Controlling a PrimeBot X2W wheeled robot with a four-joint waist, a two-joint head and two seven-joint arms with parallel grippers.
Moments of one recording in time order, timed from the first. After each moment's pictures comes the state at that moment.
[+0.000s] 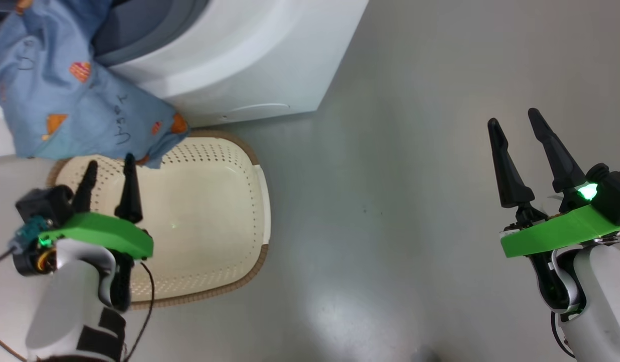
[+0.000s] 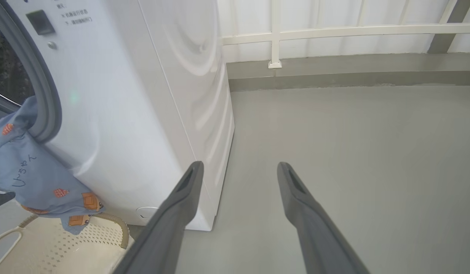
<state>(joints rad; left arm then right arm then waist) -0.64 0.14 -0.04 0.83 -0.38 -0.13 -0.26 -0.37 -0.27 0.17 0.18 0.44 0.13 -0.25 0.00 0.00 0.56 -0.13</state>
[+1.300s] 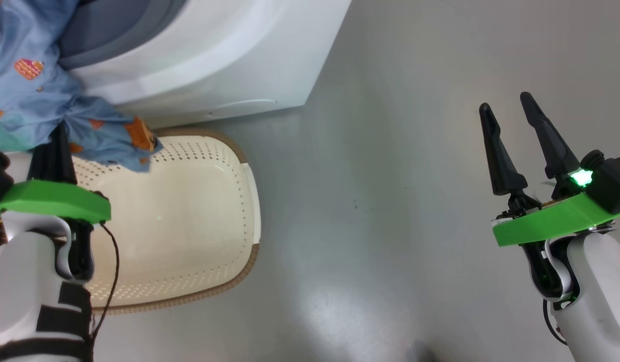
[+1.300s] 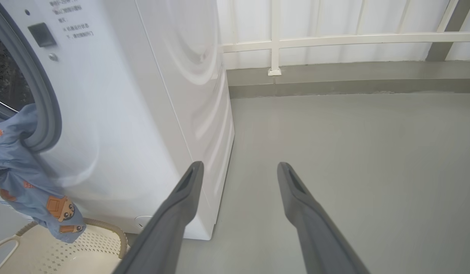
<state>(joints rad) -0.72 0.20 0.03 0.75 -0.42 -0.13 -0.26 -0.41 -0.25 0.19 0.17 0.44 0.13 -0.25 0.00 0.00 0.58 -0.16</state>
